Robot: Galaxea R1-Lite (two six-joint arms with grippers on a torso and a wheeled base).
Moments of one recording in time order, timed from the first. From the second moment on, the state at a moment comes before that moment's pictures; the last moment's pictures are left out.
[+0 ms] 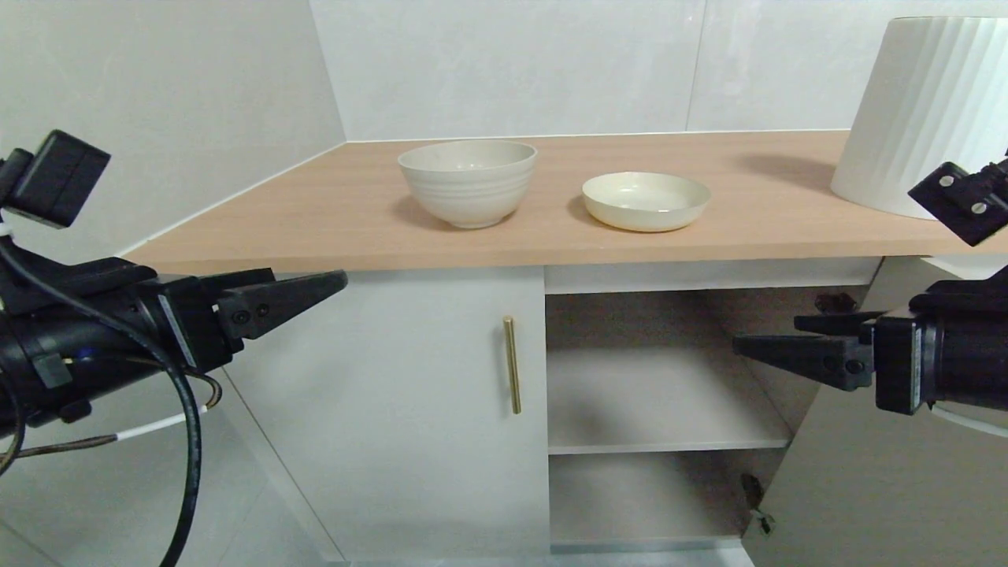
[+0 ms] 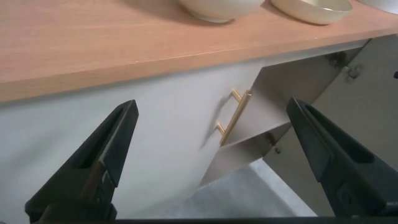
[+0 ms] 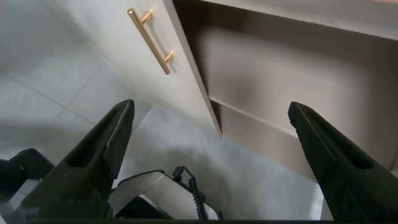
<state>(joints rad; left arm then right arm) -0.26 1.22 -0.75 -0.35 -0.26 -0.19 0.53 1.26 -0.90 -0.02 0.11 0.16</state>
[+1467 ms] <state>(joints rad) -0.26 1.30 -0.79 -0.36 -0.26 -0.19 0.49 1.37 -0.89 -0.15 0.11 0.16</state>
